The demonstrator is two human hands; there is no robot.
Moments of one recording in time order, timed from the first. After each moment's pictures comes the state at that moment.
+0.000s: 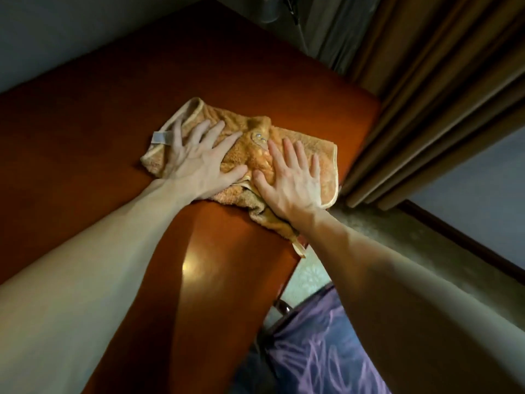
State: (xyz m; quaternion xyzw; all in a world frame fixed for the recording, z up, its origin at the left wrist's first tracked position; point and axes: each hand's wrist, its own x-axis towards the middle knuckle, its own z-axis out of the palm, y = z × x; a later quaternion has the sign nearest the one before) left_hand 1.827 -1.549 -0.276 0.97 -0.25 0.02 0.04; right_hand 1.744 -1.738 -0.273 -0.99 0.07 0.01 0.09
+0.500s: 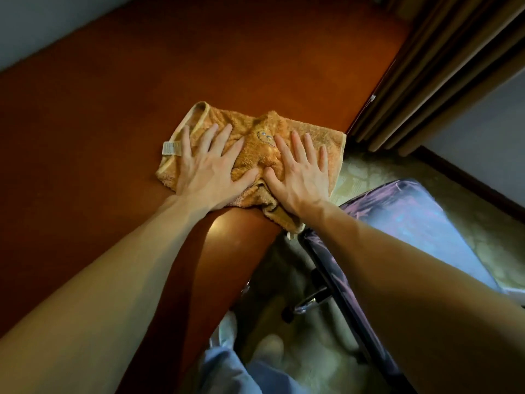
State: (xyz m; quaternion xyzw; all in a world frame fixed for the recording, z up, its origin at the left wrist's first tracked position) left_hand 1.580 -1.382 -0.281 0.97 -0.24 0.03 0.04; right_hand 1.526 -1.578 -0.278 -0.99 0.06 0.02 0.09
